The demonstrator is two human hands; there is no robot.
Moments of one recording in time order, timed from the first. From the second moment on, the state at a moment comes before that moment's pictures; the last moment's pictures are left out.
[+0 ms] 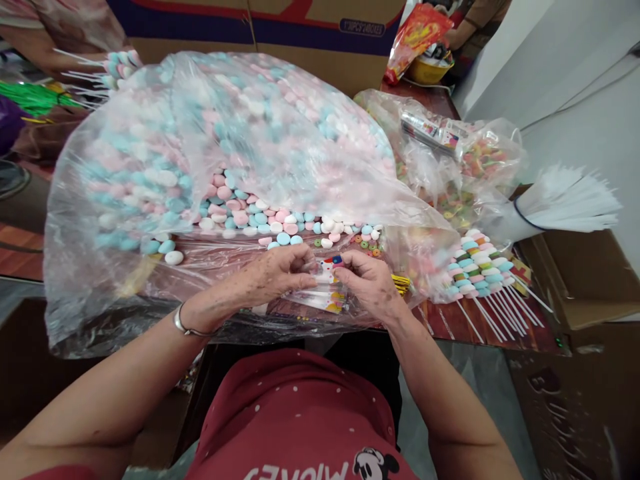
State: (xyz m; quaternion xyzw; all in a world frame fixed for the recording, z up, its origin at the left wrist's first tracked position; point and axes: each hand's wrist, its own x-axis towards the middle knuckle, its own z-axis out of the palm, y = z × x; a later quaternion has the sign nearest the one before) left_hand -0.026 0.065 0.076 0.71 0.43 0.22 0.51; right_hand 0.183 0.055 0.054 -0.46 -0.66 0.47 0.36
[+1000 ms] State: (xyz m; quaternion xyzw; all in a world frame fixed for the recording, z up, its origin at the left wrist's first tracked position) left_hand 0.016 0.030 0.069 0.76 0.39 0.28 0.44; right_hand 0.242 -0.003 0.076 -0.48 -0.78 0.07 0.39
